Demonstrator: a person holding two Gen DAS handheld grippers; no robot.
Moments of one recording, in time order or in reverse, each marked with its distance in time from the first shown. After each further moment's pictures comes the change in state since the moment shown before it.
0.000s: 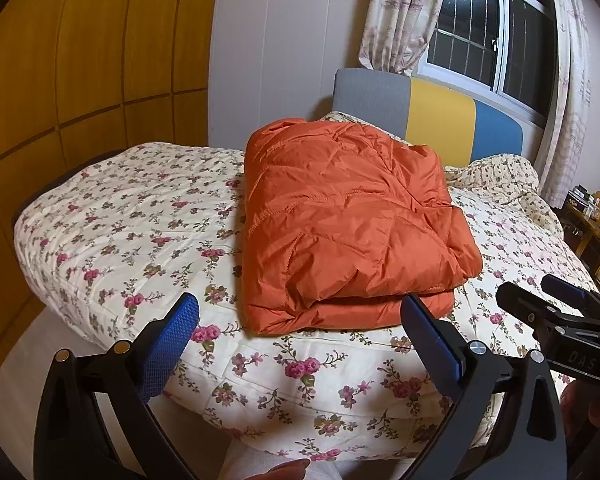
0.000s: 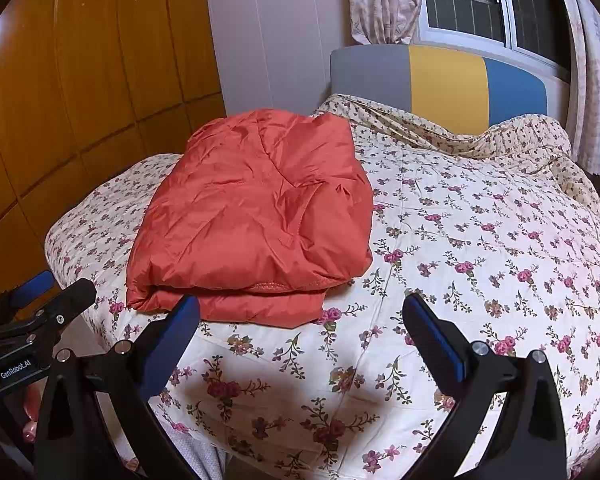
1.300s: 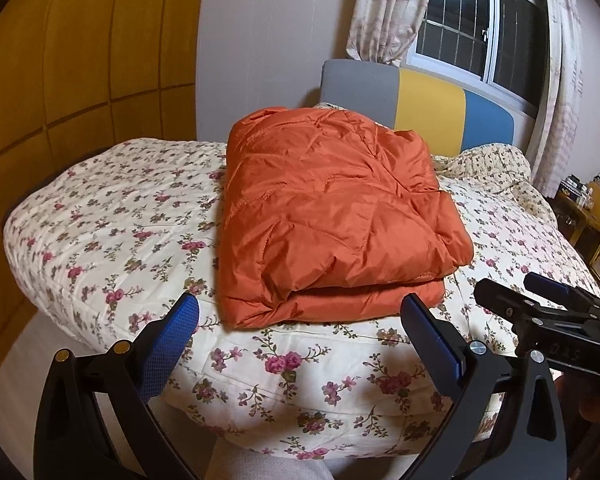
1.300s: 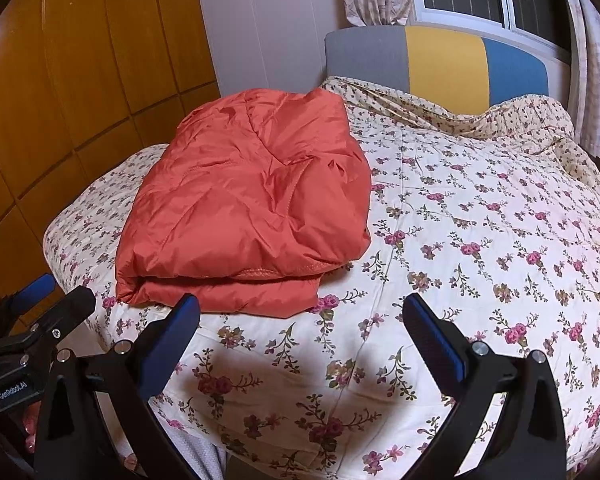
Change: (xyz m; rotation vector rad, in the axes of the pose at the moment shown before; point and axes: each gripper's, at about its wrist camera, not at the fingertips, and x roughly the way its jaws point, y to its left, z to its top) left arm 0.012 -0.014 -0.005 0.022 0.029 -0.034; right arm 0.019 -0.011 -0.003 0.038 0.056 0.009
